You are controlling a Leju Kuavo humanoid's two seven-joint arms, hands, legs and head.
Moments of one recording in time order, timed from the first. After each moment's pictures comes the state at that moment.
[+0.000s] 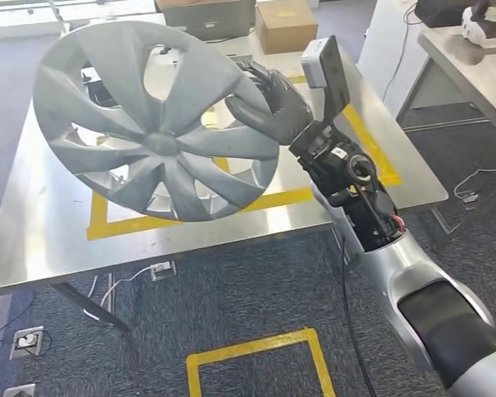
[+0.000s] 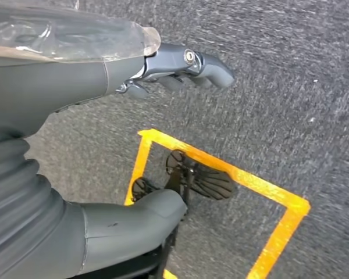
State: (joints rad) left arm -0.30 0.21 -0.07 -0.20 0.45 0.07 0.02; right arm -0.75 -0.15 0.38 -1.47 -0.40 0.23 0.01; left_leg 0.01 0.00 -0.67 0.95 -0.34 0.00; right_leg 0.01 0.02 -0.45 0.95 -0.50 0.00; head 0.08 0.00
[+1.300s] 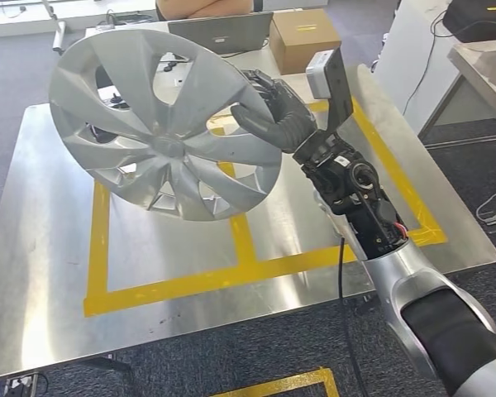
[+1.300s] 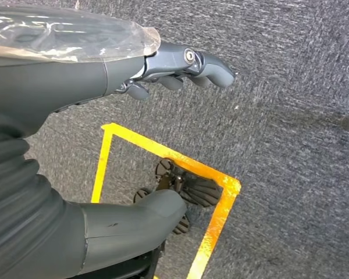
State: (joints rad) left arm -0.31 0.21 -0.10 -0.20 0.44 0.09 0.01; right arm -0.71 -0.15 0.38 -1.48 -0.40 0.22 0.01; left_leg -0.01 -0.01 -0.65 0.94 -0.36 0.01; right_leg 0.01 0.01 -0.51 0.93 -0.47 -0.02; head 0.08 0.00
